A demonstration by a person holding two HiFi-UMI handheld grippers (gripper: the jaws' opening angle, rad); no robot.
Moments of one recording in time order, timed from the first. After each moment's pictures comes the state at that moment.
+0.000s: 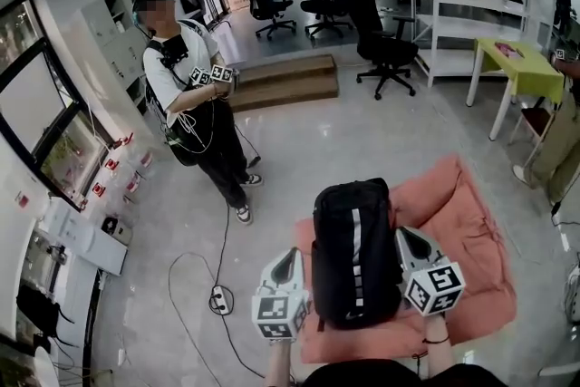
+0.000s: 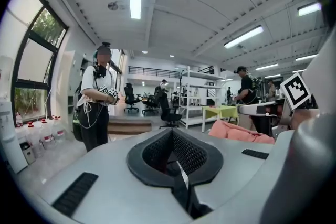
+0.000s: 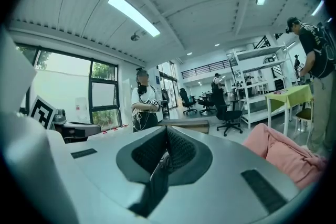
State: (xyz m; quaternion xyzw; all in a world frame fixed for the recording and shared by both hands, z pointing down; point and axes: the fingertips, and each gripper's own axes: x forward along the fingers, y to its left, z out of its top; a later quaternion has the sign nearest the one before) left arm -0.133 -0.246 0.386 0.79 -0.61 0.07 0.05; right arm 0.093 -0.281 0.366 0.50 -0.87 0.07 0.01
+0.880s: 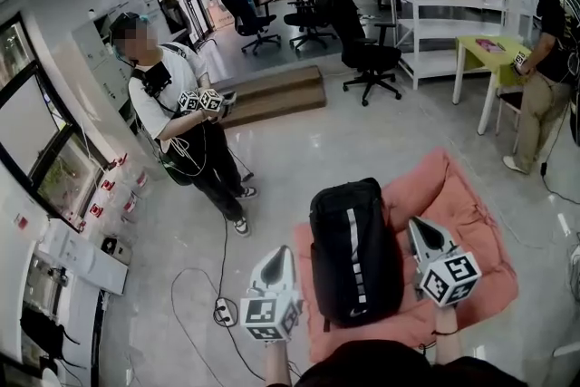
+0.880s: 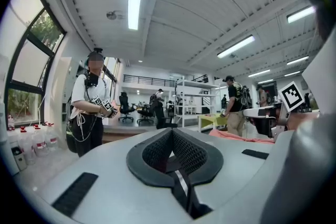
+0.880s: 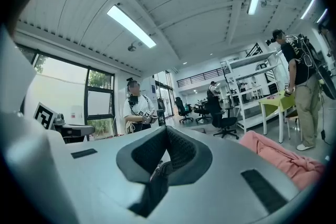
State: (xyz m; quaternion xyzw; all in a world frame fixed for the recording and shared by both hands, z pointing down) left arm -0.143 -0.224 0.346 0.81 -0.59 0.03 0.01; right arm 0.131 -0.252 0.337 0.52 -0.85 0.05 -0.05
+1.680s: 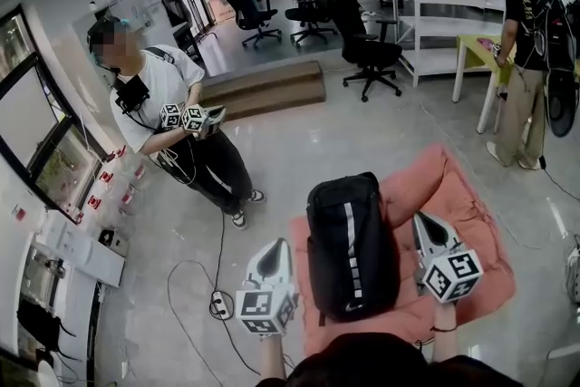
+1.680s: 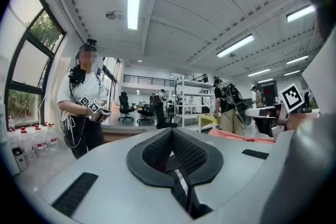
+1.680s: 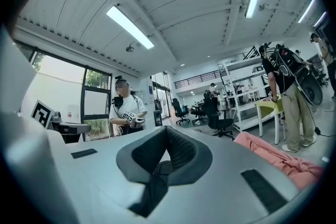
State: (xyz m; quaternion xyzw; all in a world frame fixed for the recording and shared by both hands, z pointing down) left arm -0.142 -0.220 0.348 0.81 -0.59 0.03 0.01; right arm 0.150 -0.246 0.341 0.54 -0.84 0.05 -0.05
